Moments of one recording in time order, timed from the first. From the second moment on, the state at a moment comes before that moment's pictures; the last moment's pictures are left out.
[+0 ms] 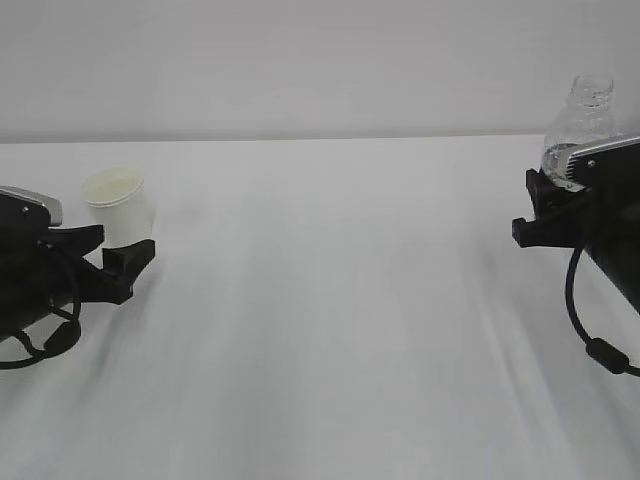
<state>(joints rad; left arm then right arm) -0.09 2.07 -0.58 0.35 -1.15 -0.10 0.16 1.85 -0.54 0.20 -1.12 -0.31</state>
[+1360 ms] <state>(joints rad) -0.22 2.07 -0.60 0.38 -1.15 -0.10 0.16 2.09 -0.69 0.19 -1.04 -0.16</state>
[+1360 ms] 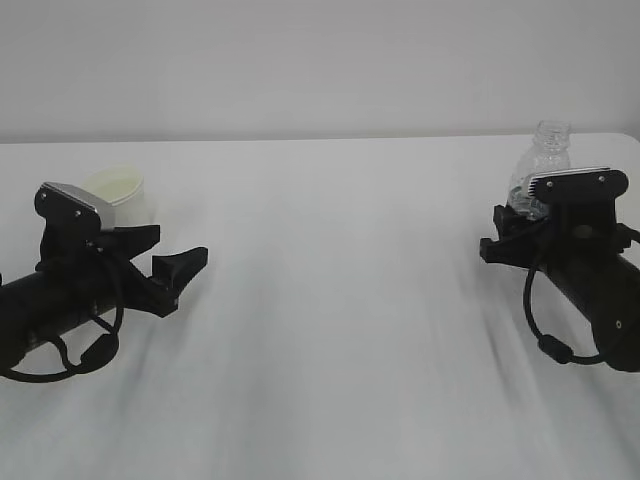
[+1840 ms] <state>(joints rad) -0.22 2.07 -0.60 0.38 -1.15 -0.10 0.16 2.15 -0.70 0.17 -1.08 -0.15</state>
